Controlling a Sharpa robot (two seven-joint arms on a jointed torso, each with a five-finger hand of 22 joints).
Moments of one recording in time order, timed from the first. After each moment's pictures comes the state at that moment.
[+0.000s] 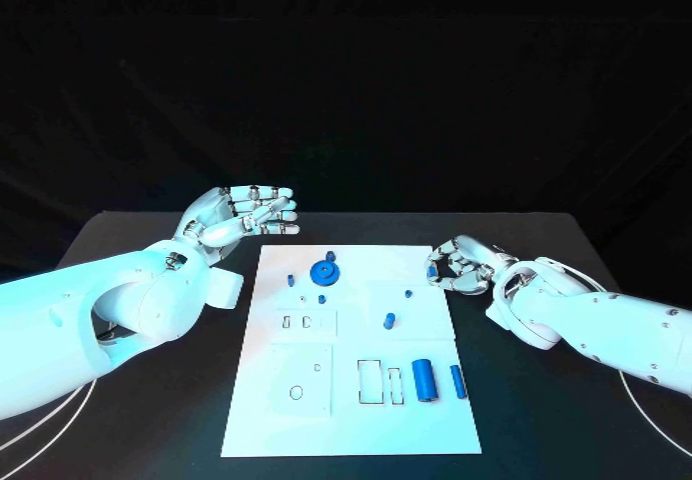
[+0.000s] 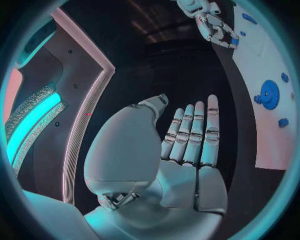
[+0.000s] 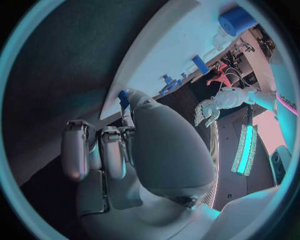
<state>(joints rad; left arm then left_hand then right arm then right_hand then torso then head) 1.22 -1.00 0.01 1.68 -0.11 -0.33 0.42 1.45 -0.17 0.41 0.23 0.13 0.83 0.21 0.19 0.17 1.00 0.19 0.07 0.08 0.90 0.15 0.25 0.34 0.17 0.96 0.24 0.26 0.11 1.14 -0.82 -0.09 1.31 -1.20 -0.45 0.05 1.54 -0.18 0.24 0.28 0.27 0.98 0.14 0.15 0.39 1.47 0.07 1.51 1.31 1.47 0.00 1.56 1.31 0.05 1.46 0.10 1.39 1.31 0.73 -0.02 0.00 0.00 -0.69</state>
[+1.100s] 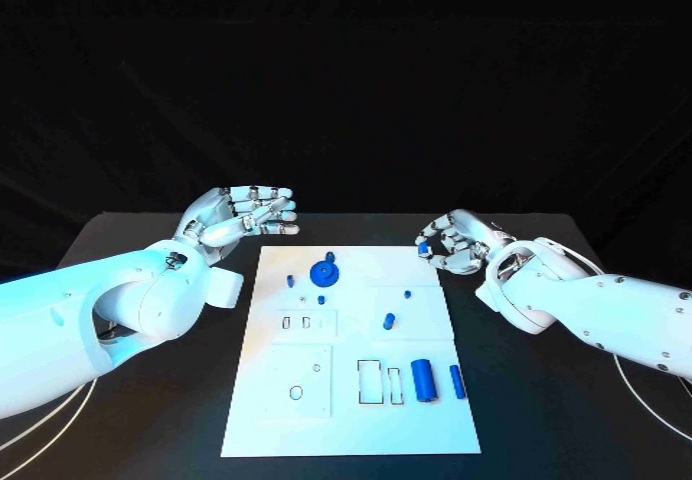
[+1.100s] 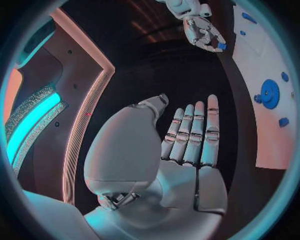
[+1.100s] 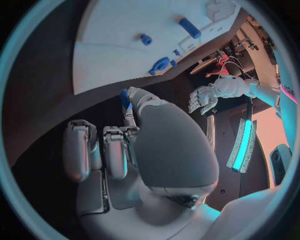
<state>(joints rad) 1.22 -1.00 0.01 1.67 -0.11 -0.33 0.42 1.45 -0.17 0.41 0.23 0.13 0.83 0.21 0.19 0.17 1.00 0.19 0.07 0.08 0.90 0.15 0.25 0.34 0.17 0.96 0.24 0.27 0.11 1.22 -0.83 -0.09 1.46 -1.20 -0.53 -0.06 1.51 -0.16 0.37 0.25 0.28 1.04 0.11 0.21 0.39 1.46 0.03 1.51 1.31 1.47 -0.03 1.56 1.31 0.05 1.47 0.08 1.40 1.31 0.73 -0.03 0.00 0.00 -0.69</state>
